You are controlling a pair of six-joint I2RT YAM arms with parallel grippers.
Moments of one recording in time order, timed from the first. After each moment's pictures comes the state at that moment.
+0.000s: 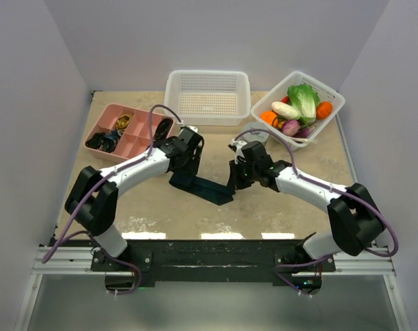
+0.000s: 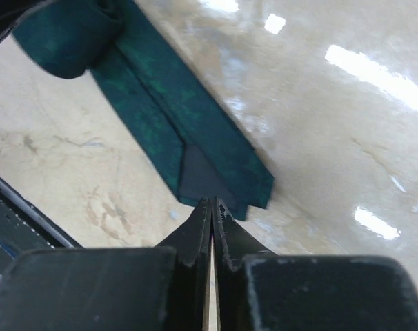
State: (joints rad) left arm -0.66 1.67 1.18 -0.59 -0.38 -0.39; right arm 0.61 1.45 0.84 -0.26 -0.23 0.33
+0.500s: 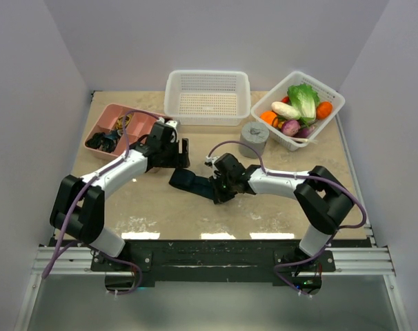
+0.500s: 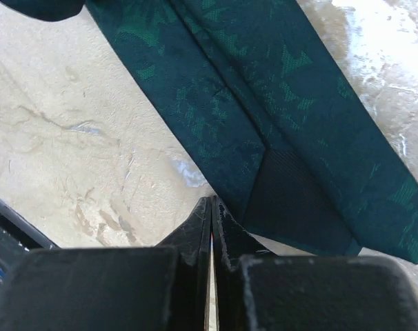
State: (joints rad) left arm -0.45 1.54 1.03 -0.38 0.02 -0.38; right arm 0.81 1.72 0.94 -0.25 -0.18 0.34
